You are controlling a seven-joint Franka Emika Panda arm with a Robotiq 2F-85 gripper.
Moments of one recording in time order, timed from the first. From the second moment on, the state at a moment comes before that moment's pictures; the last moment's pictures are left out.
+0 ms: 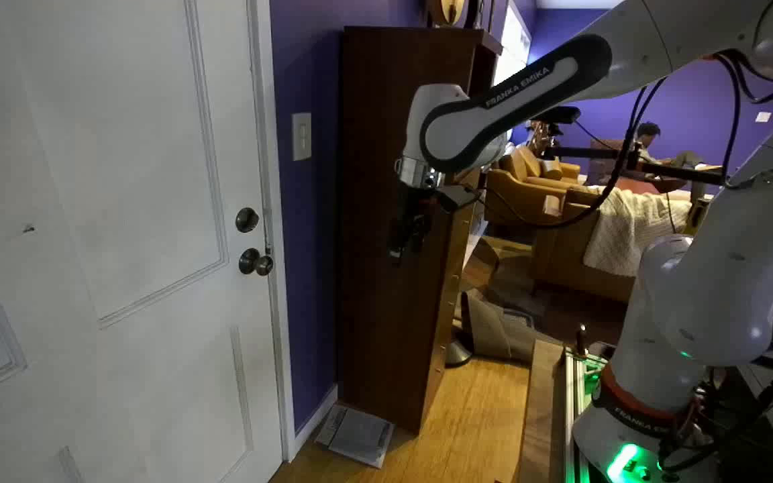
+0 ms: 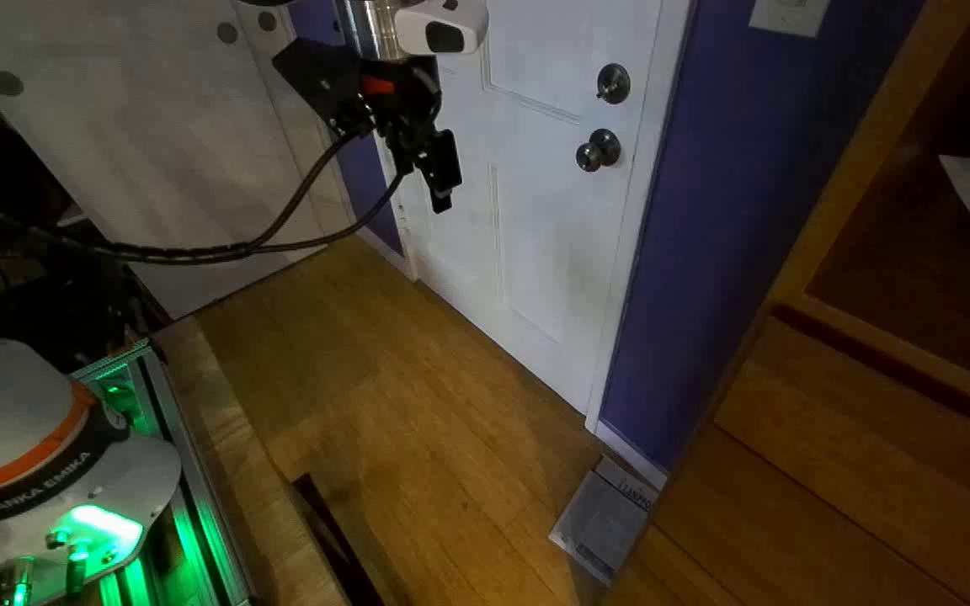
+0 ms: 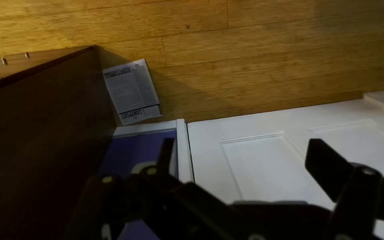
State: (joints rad) arm -0.02 -0.29 -0.12 -2.49 0.06 2.27 -0.09
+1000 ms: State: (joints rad) arm -0.01 -0.28 -0.11 -2.47 0.10 2.31 -0.14
